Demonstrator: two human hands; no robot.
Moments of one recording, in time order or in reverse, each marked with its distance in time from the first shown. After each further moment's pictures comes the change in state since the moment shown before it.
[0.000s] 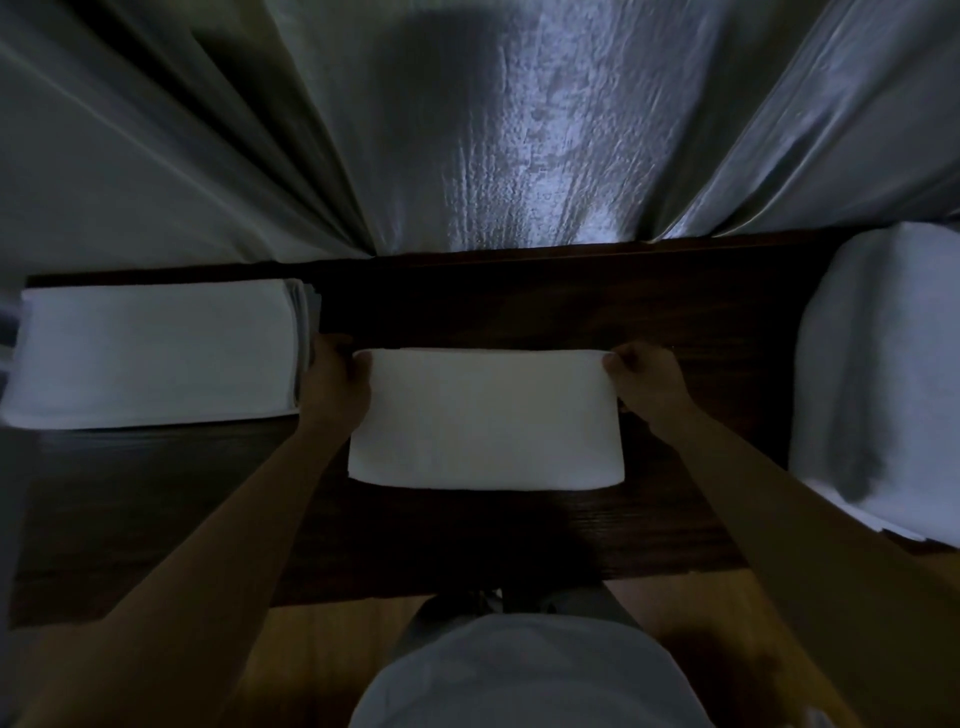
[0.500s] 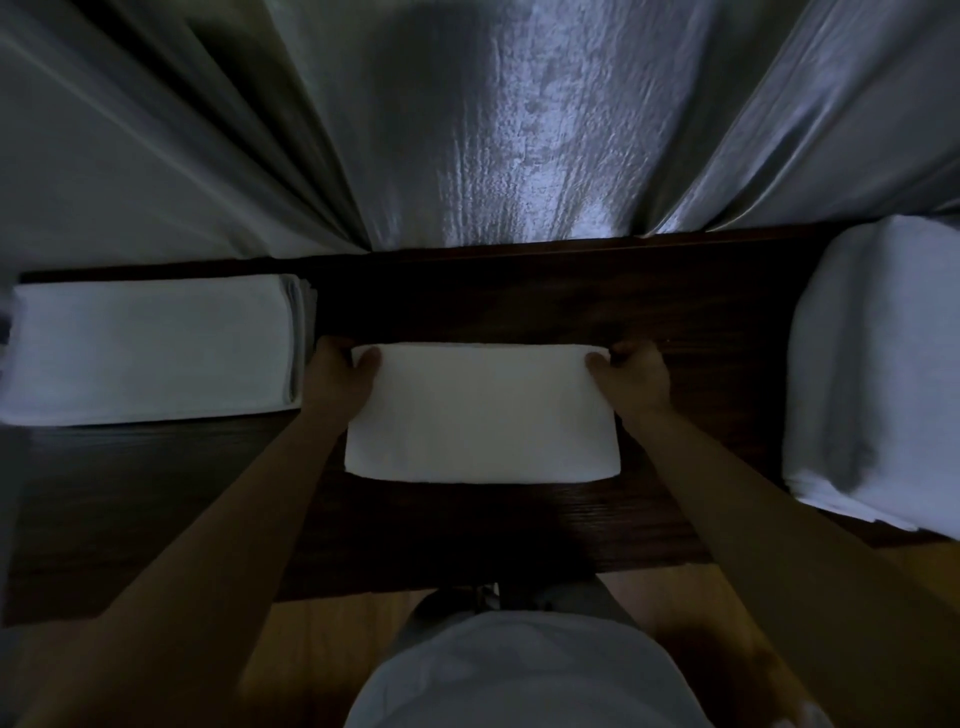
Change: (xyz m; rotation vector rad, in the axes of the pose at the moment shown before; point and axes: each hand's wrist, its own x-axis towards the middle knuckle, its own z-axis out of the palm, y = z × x) left_hand 0.010 -0.001 0.008 0.016 -0.066 -0.081; right_hand -0.008 0.004 0.020 0.126 0.165 0.040
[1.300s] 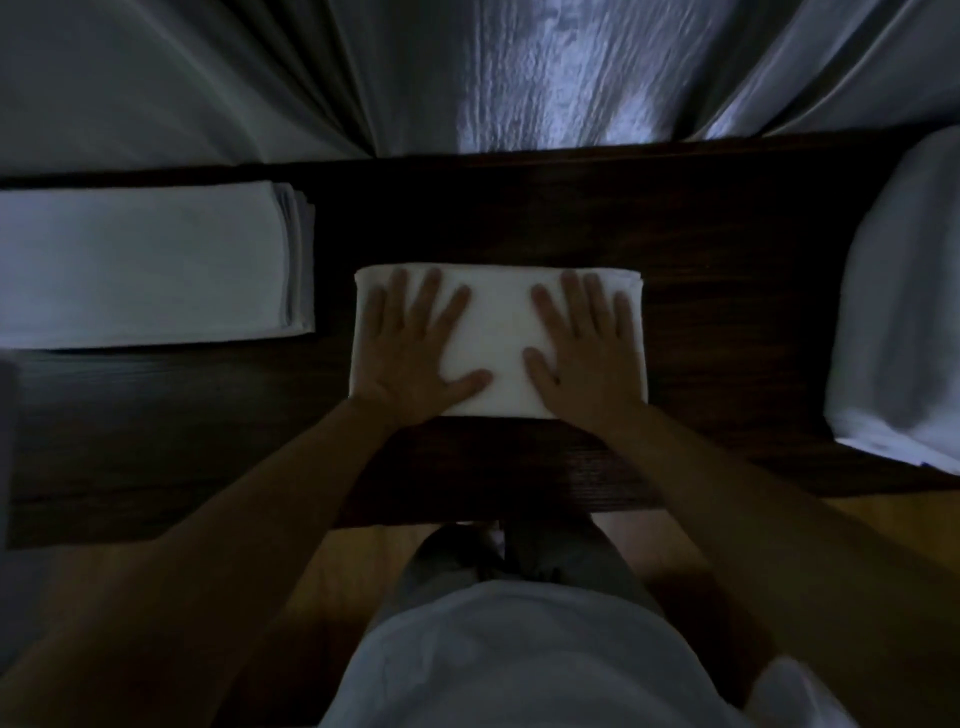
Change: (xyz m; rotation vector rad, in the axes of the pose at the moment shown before) left_hand -0.048 -0.031 0.062 0.761 -0.071 0.729; right_hand -0.043 0.054 0.058 -0.896 -0.043 -0.852
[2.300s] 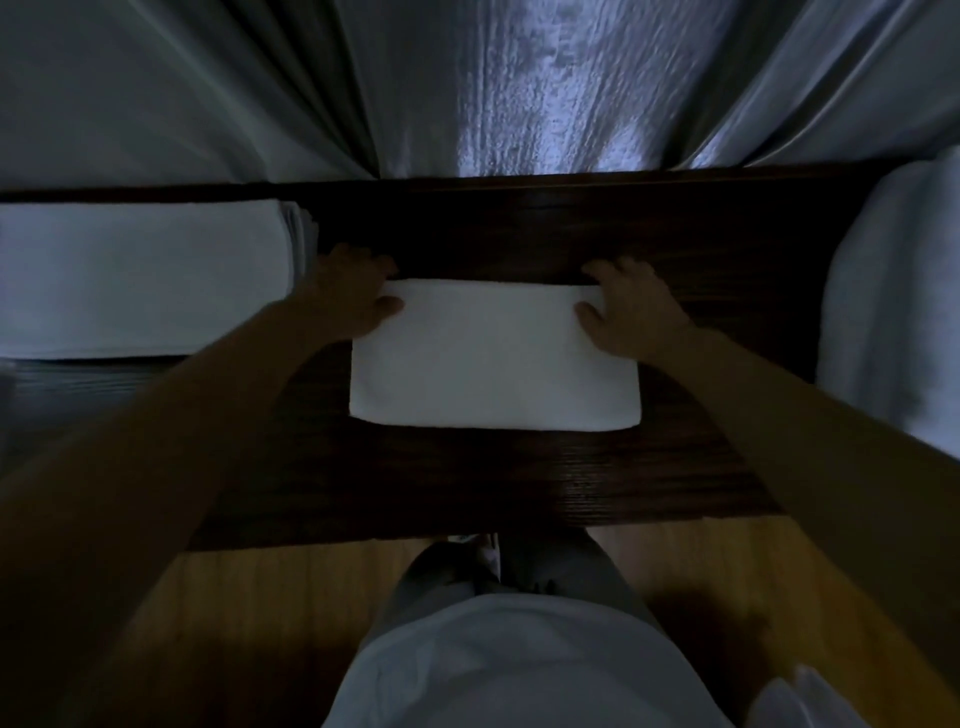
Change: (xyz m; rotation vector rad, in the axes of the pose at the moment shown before) left_hand 0.063 -0.080 -0.070 -0.090 -0.258 -0.083; right_hand 0.060 0.057 -0.064 0.156 -0.215 0.127
